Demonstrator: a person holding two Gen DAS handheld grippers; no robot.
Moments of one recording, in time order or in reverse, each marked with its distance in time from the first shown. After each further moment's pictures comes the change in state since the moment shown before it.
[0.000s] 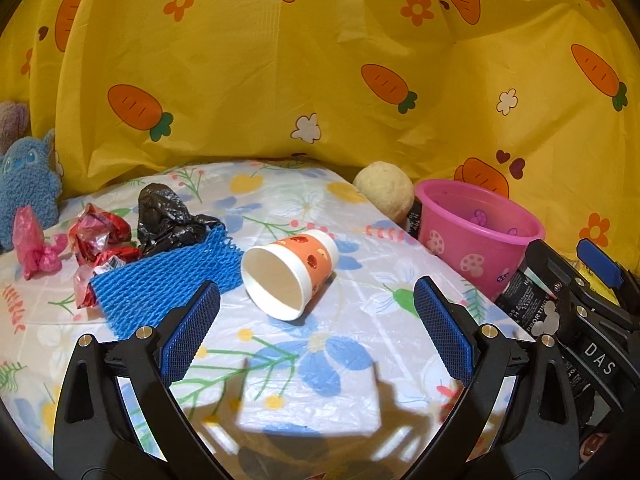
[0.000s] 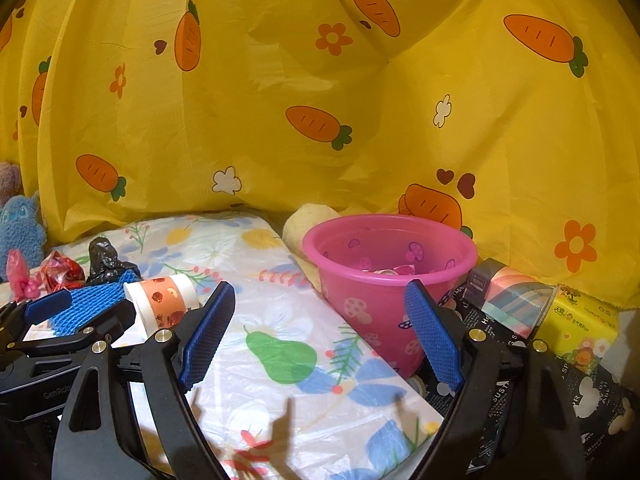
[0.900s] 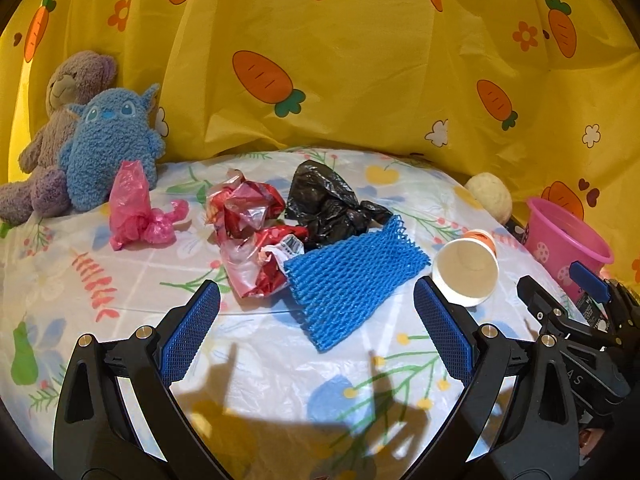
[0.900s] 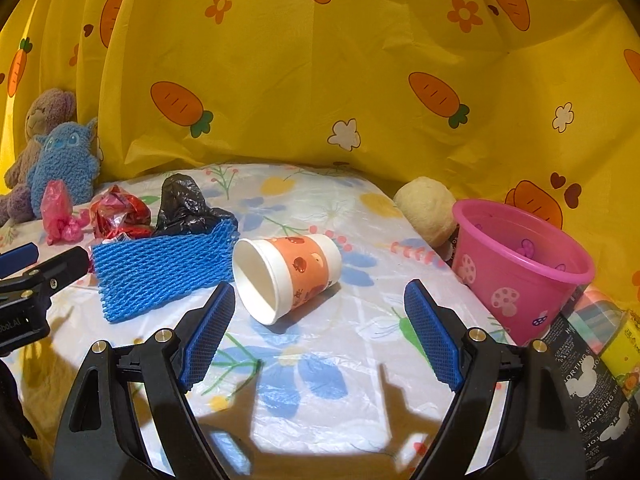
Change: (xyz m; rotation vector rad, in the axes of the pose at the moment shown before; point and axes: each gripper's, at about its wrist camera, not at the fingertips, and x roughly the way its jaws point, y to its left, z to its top) left arm -0.019 0.147 -0.010 -0.123 0.030 0.204; right arm 0.050 0.128 -0.019 -0.172 0.132 0.169
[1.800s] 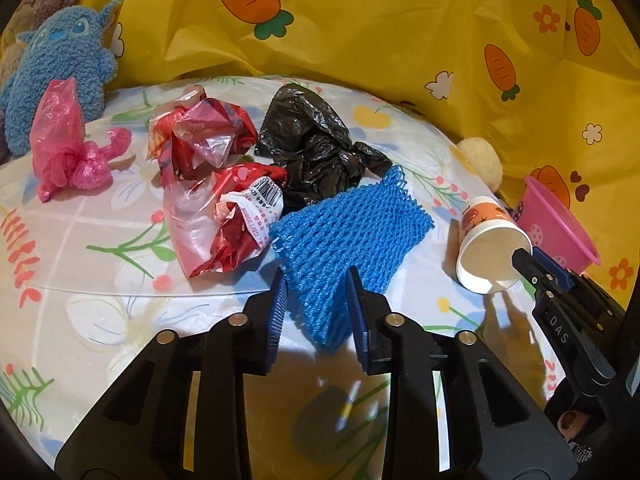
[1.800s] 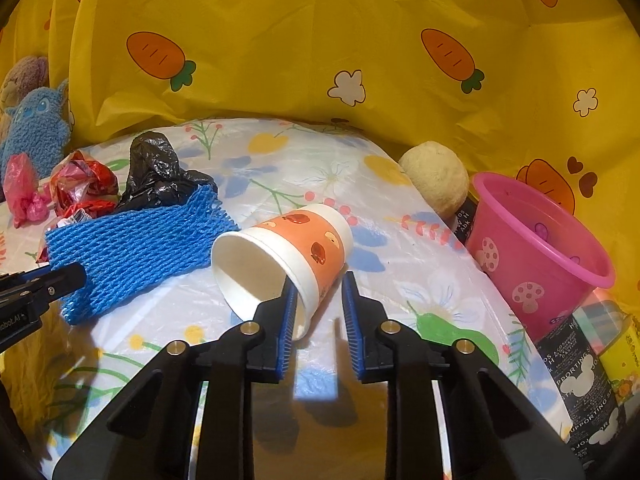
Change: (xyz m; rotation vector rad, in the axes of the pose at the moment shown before) left arm 0.070 0.014 -0.008 -0.082 0.227 -0.165; right arm 0.049 0.000 0.004 -0.011 0.147 -0.040
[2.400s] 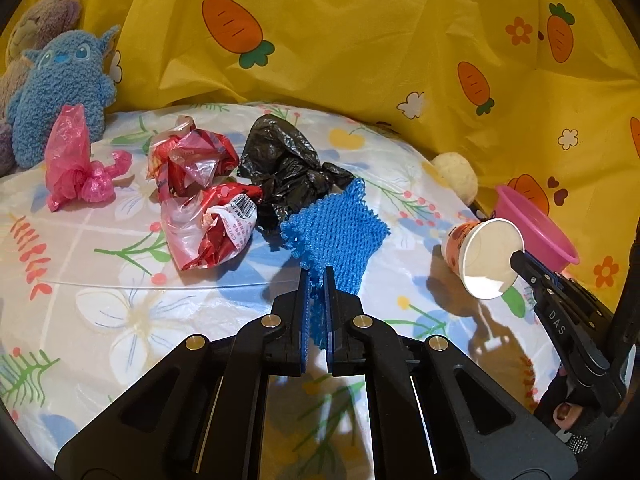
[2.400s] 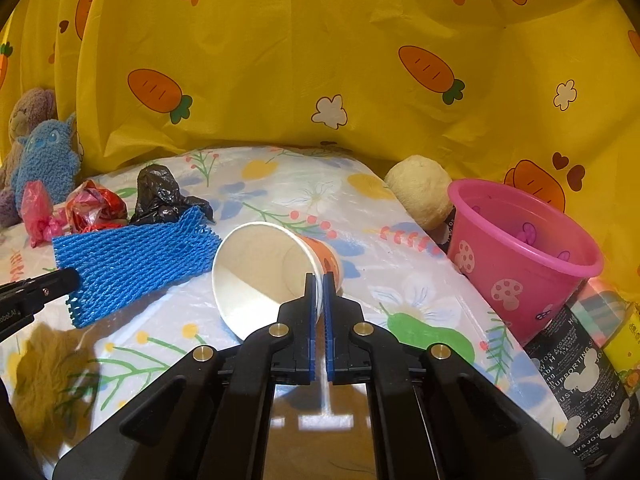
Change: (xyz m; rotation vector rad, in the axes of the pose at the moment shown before) left arm -0.040 -0.019 -0.010 0.020 -0.093 -0.041; right arm -0.035 -0.030 -0.010 0.061 -0.105 0.050
